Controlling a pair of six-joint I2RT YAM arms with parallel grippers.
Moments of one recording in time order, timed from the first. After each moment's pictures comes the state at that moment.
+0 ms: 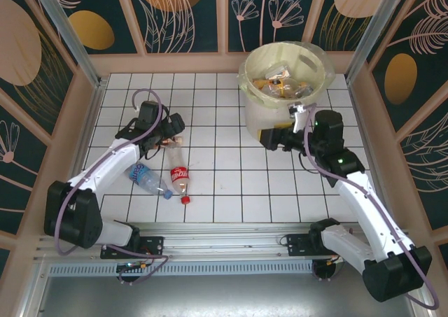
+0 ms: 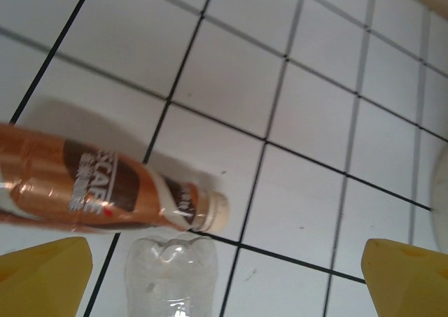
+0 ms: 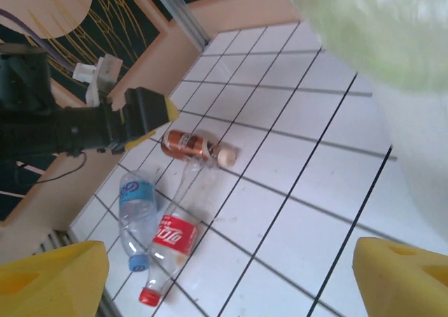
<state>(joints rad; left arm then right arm) -0.32 1.42 0.99 -0.41 -0.13 -0.72 0.31 0.93 0.85 -0.32 -0.60 0.34</state>
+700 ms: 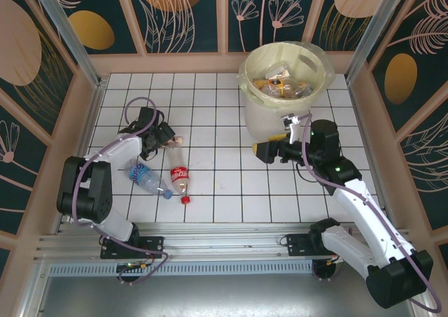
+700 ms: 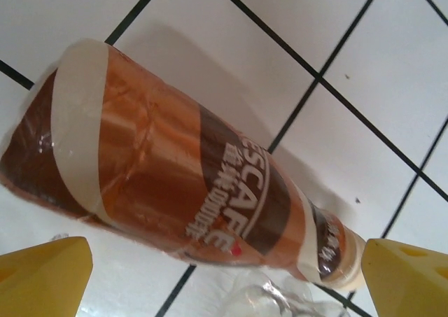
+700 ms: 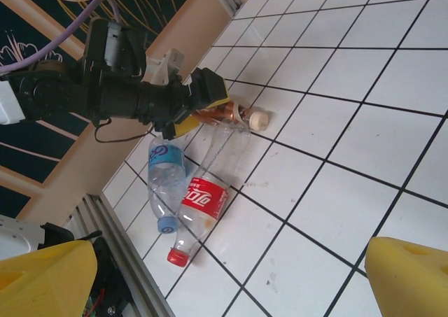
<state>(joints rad) -0.20 1.61 0.95 -0.38 -0.13 -0.88 0.36 0.88 0.77 -0.31 -0.67 0.36</state>
